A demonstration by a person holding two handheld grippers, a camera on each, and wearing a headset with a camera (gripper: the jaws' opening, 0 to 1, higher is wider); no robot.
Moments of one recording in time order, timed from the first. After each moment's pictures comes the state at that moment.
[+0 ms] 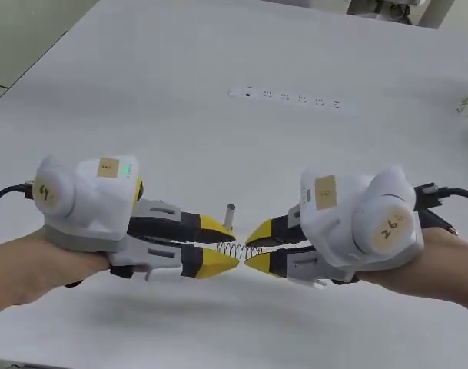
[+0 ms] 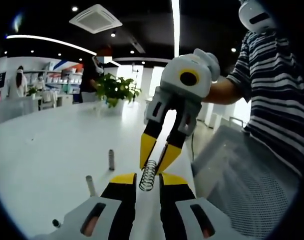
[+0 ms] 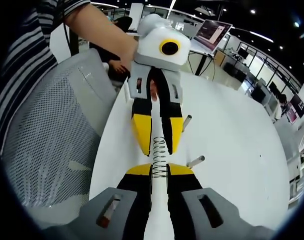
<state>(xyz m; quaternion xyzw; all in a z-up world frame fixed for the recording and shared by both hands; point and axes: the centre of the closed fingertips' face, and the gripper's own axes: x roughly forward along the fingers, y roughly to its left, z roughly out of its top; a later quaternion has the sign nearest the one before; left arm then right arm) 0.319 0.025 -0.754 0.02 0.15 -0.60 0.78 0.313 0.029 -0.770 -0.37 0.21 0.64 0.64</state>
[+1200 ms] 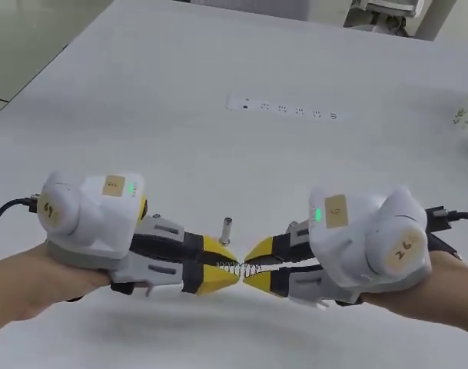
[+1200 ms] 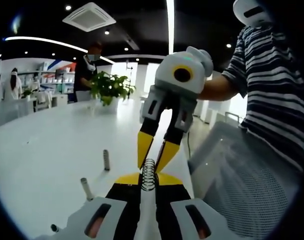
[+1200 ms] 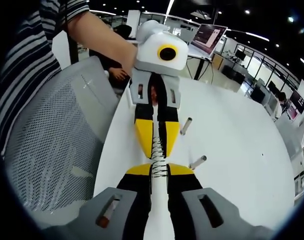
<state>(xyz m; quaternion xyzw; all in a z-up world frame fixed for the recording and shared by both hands) 0.314 0.019 -0.755 0.04 0.15 -0.62 0.77 0.309 0.025 -0.767 -0.34 0.20 0.65 0.65</state>
